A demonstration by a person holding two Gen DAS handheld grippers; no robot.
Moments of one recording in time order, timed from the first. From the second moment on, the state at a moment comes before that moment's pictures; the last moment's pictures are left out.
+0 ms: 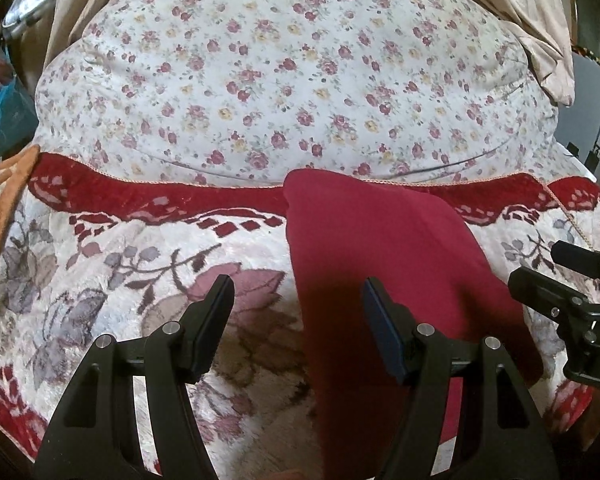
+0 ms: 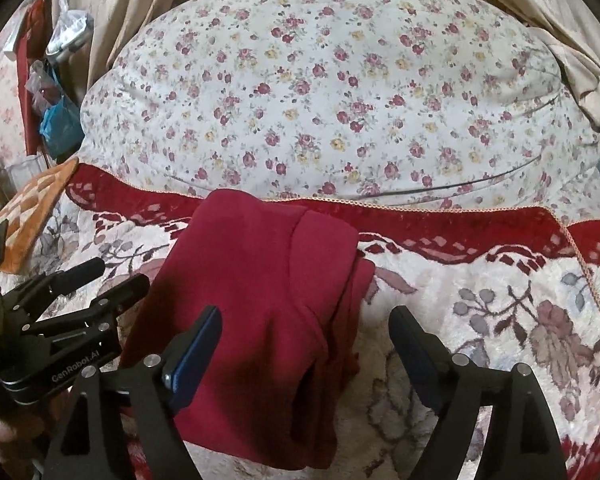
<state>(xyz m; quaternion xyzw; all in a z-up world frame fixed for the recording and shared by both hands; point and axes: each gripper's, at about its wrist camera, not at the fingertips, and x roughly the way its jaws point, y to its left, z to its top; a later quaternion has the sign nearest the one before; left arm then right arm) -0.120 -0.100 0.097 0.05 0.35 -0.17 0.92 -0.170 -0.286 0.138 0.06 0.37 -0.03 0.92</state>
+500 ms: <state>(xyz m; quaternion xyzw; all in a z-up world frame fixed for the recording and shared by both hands) -0.119 -0.103 0.095 0.05 0.35 -0.18 0.92 -0.166 -0.289 0.132 0.07 0.38 -0.03 0.92</state>
